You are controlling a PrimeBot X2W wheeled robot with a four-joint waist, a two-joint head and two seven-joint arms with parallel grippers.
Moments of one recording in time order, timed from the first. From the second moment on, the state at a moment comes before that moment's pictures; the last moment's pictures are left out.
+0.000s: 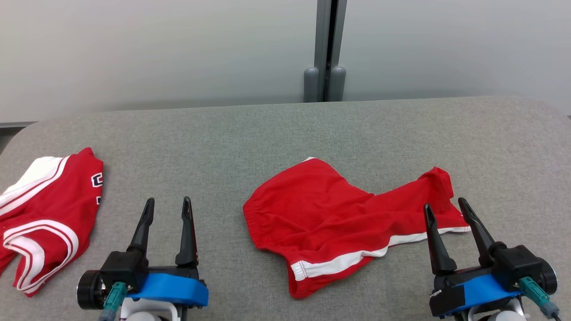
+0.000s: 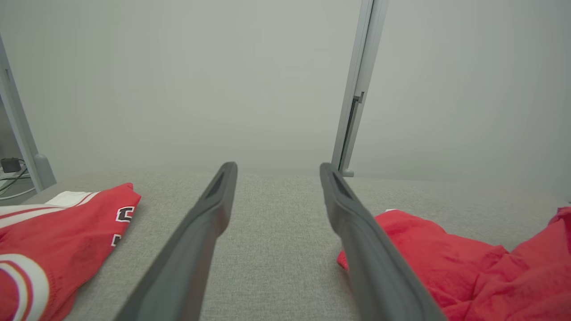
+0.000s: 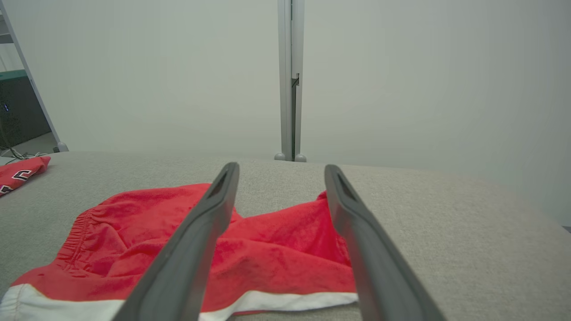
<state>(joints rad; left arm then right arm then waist) -0.07 0.05 -0.11 0.23 -0.17 -0.04 -0.26 -0.06 -0.05 0.01 0.17 0.06 0.13 -0.26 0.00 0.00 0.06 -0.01</state>
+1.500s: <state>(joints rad) -0.49 0.09 -0.37 0.95 -0.22 -0.13 -0.24 -0.16 -0.05 0.02 0.21 0.10 0.13 -0.26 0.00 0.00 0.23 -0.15</state>
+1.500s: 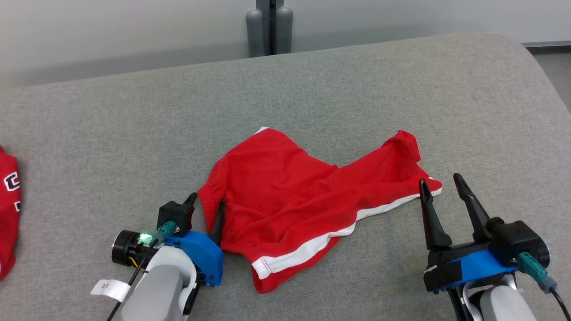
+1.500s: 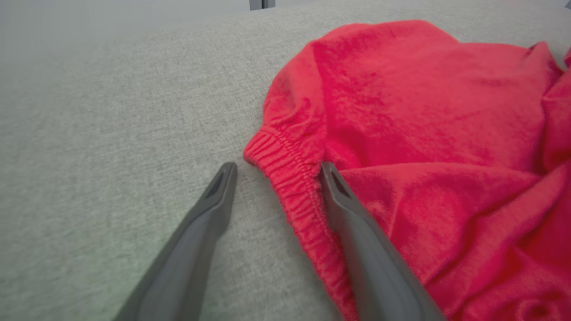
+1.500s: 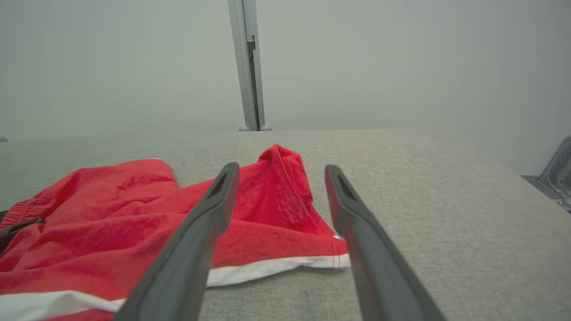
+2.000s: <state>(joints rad) -0.57 0.14 -0.38 0.96 -0.27 -0.12 -0.26 -0.15 -0.05 0.01 0.21 0.10 0.13 -0.26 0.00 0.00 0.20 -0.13</state>
